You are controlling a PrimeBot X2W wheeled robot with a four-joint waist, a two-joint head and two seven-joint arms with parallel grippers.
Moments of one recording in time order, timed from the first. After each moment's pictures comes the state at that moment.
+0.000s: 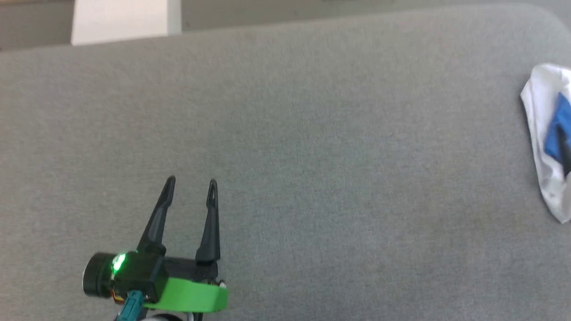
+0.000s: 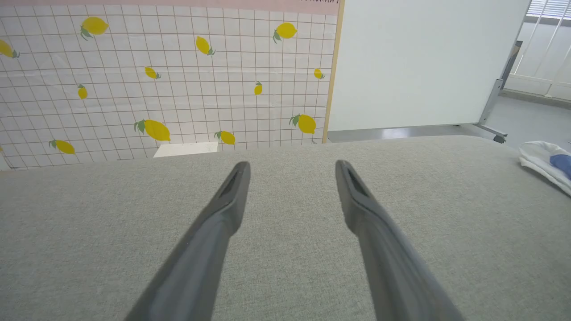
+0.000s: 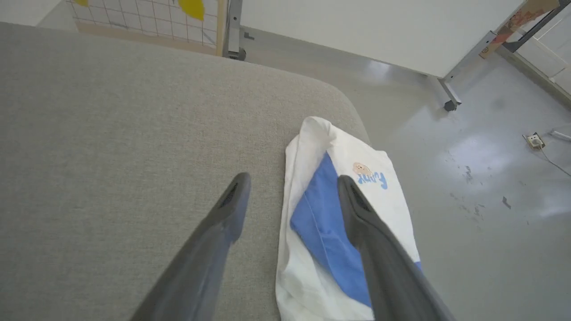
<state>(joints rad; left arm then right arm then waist) 0.04 0.13 -0.21 -0.22 -0.12 0.07 -0.24 -0.29 -0.42 -0.19 0.01 0.13 0.13 0.46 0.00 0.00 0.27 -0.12</state>
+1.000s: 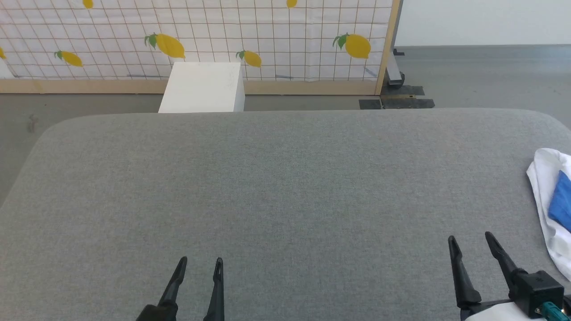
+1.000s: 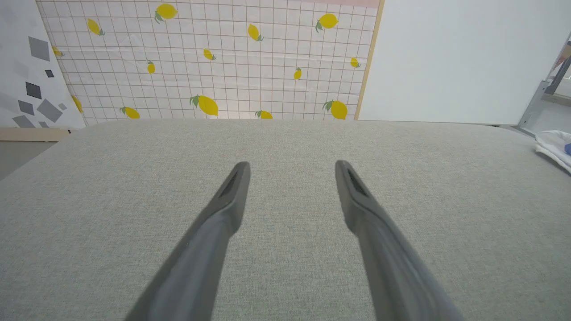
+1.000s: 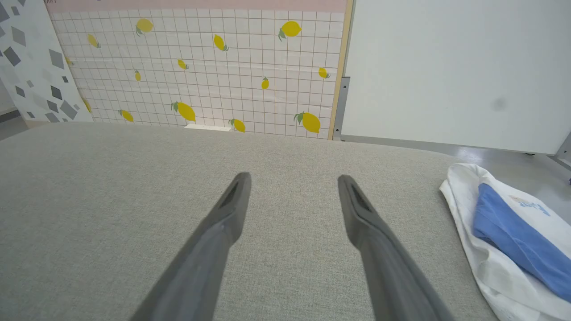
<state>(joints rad) 0.24 0.12 -0.23 -0.07 -0.18 0.07 -0.25 0.21 -0.05 -0.07 -0.08 0.02 0.13 -0.11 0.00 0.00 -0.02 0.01</state>
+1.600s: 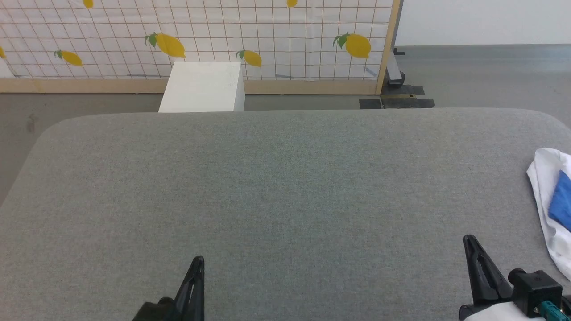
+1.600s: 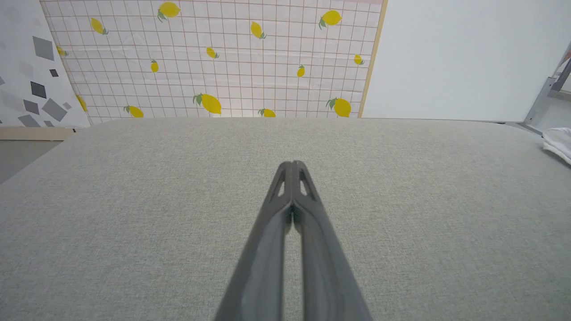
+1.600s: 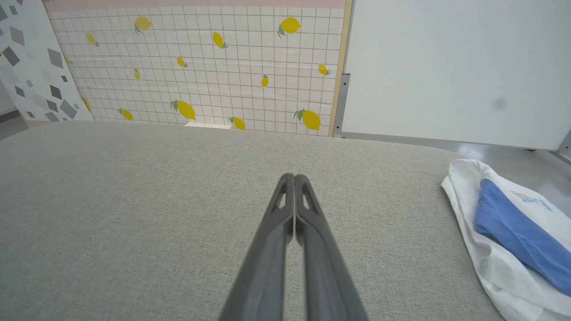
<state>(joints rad) 0.23 0.12 -0.22 -0.07 -0.17 0.07 -0.24 0.20 -0.05 -0.07 -0.07 0.03 0.13 -0.11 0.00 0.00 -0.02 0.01</state>
